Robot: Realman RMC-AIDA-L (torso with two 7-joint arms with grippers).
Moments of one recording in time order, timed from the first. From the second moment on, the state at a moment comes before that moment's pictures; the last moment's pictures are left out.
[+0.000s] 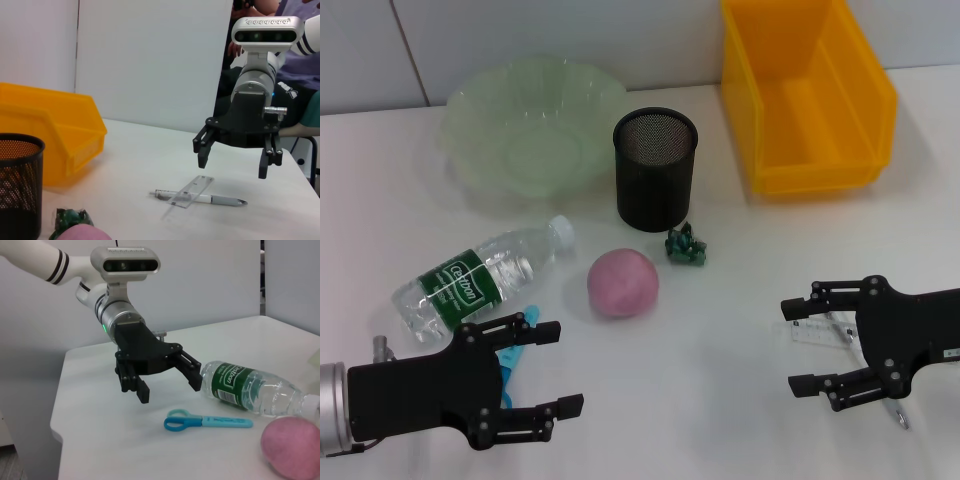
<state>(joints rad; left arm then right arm) -0.39 -2.06 0.95 0.55 1.82 1.65 -1.03 0.46 2.00 -0.64 -0.64 -2.17 -1.82 1.08</state>
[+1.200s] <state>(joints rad) -0.49 -2.07 0.99 0.56 1.83 1.34 -1.03 0.46 2.00 -0.64 -0.67 -2.17 -1.82 1.11</state>
